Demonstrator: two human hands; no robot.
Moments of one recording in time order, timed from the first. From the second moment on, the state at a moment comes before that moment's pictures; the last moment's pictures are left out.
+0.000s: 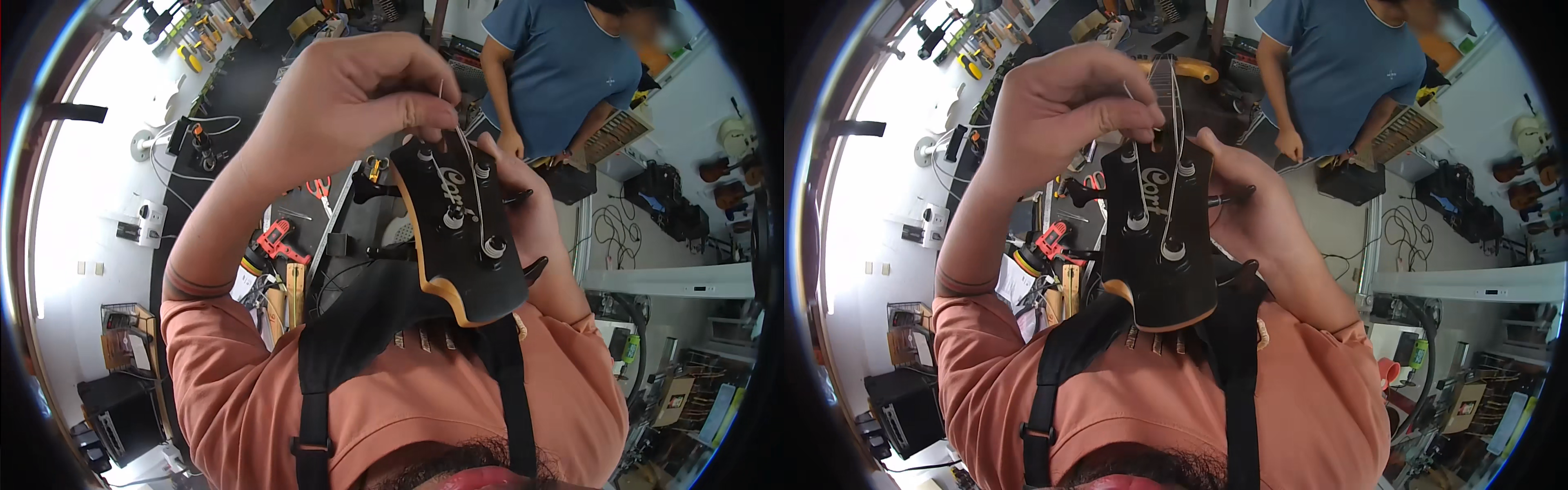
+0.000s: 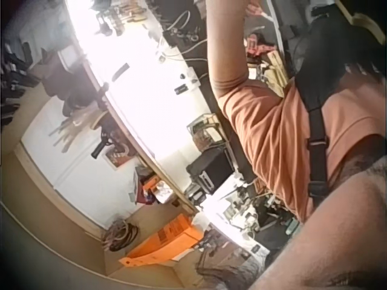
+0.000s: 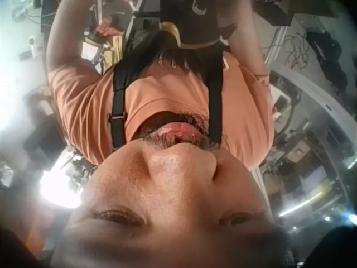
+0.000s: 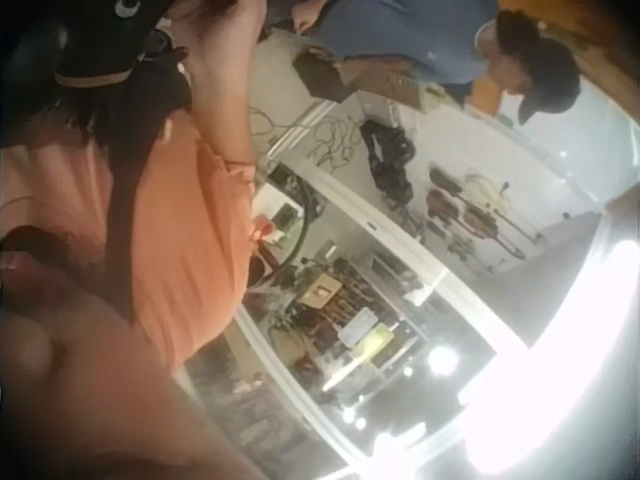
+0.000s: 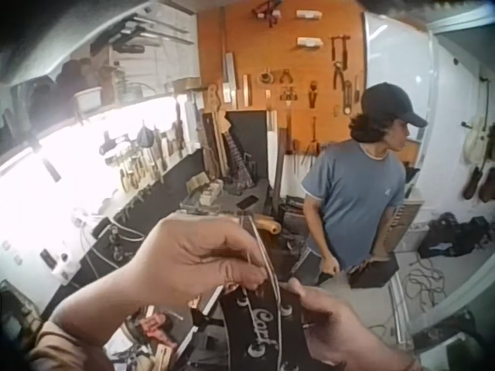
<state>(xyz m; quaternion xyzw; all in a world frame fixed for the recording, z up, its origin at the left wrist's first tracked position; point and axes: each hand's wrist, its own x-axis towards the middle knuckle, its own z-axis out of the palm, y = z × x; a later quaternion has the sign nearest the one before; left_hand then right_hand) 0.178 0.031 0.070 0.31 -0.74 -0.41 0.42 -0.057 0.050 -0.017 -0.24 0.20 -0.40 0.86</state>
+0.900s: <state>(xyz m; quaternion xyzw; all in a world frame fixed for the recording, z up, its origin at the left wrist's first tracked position) 0.165 0.015 0.055 0.17 -0.88 -0.11 0.44 -0.074 0.045 -0.009 -0.27 0.18 -0.34 0.88</state>
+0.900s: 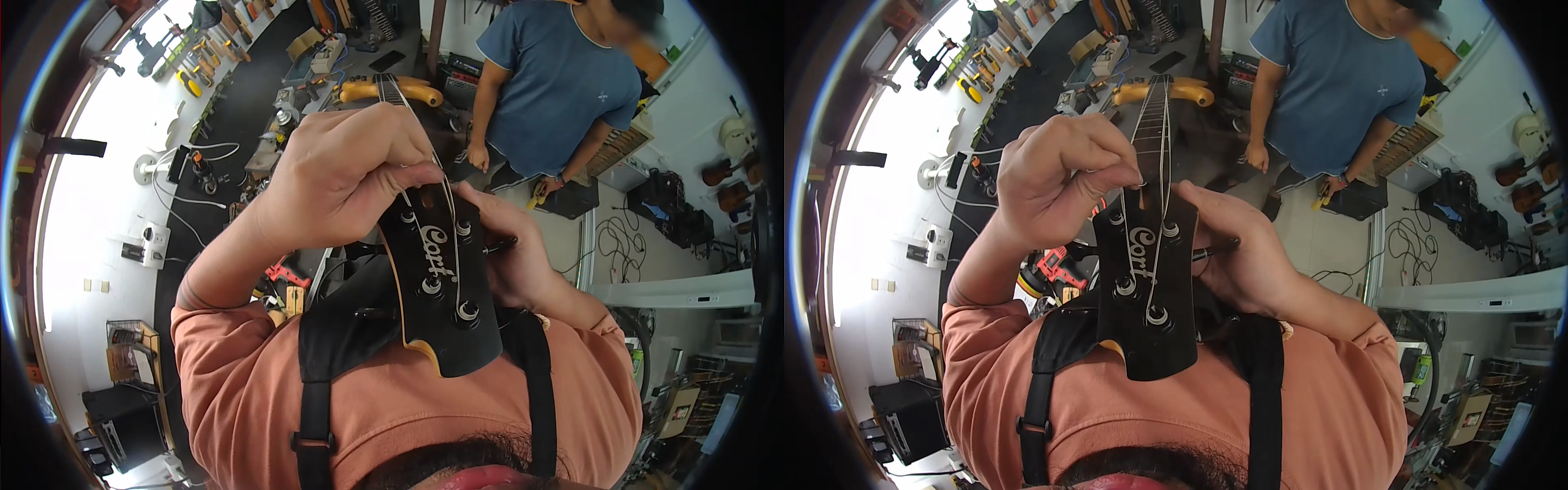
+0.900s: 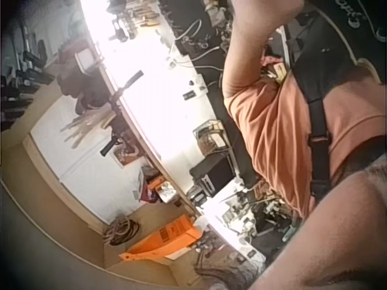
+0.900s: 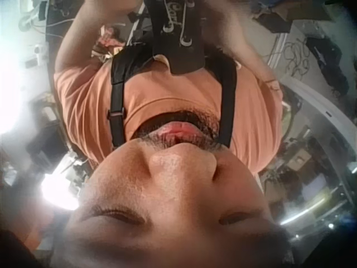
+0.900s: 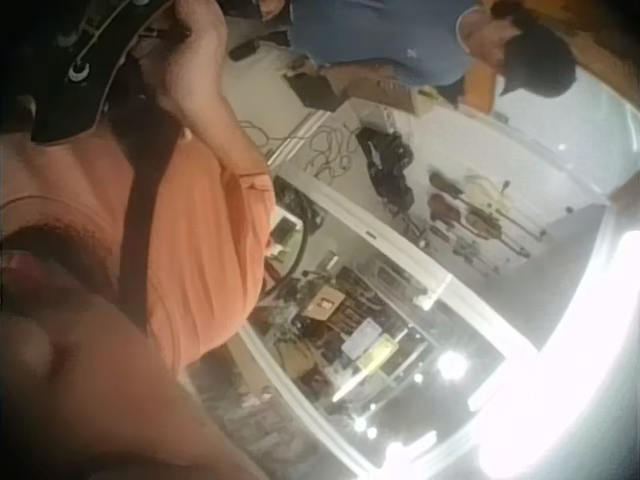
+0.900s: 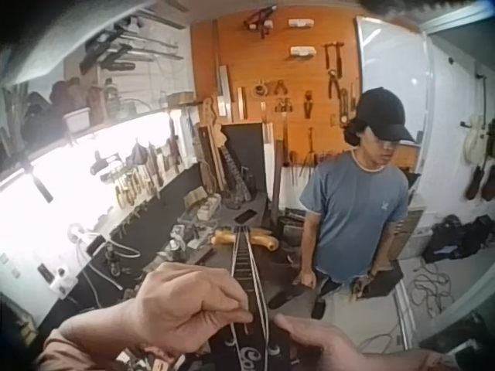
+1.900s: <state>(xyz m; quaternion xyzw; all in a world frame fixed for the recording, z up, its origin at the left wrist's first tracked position) 0.170 0.031 0.122 0.04 -0.98 0.07 0.17 -0.075 0.044 -0.012 -0.25 0.17 -0.36 0.88</state>
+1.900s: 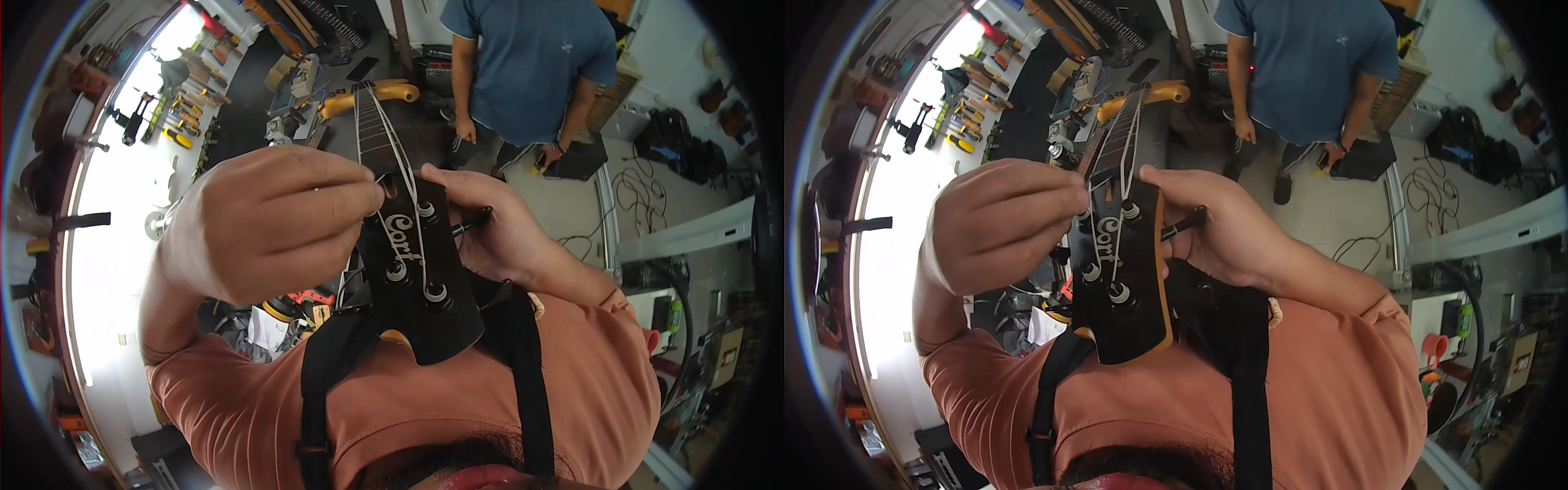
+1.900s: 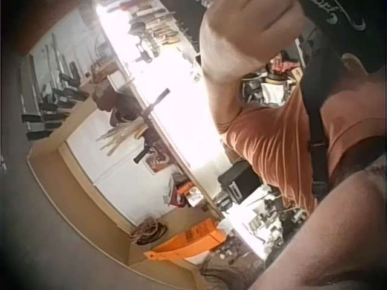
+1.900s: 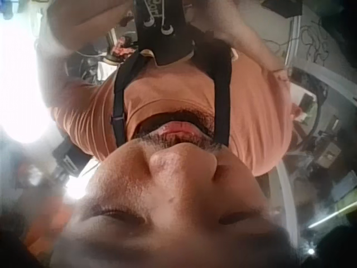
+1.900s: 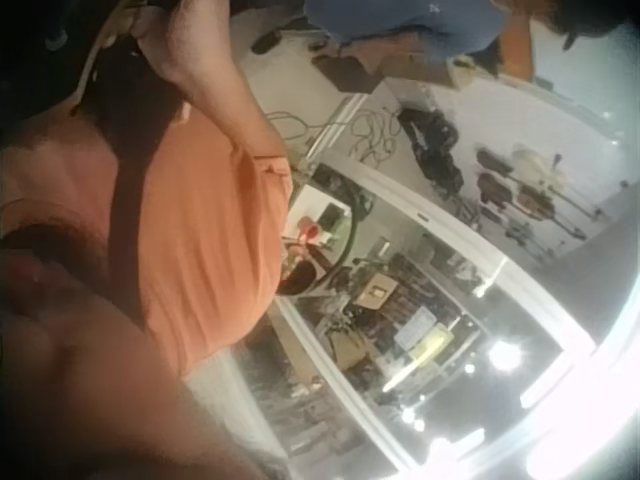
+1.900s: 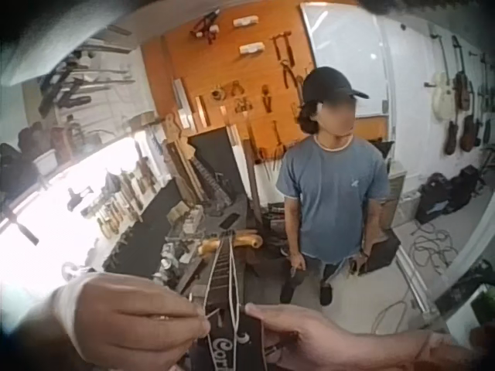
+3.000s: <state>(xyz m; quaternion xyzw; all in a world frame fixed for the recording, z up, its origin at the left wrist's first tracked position) 0.127 0.061 0.118 0.09 -0.97 0.21 0.06 -0.084 0.053 -0.033 -0.27 0.14 -0.41 0.86</state>
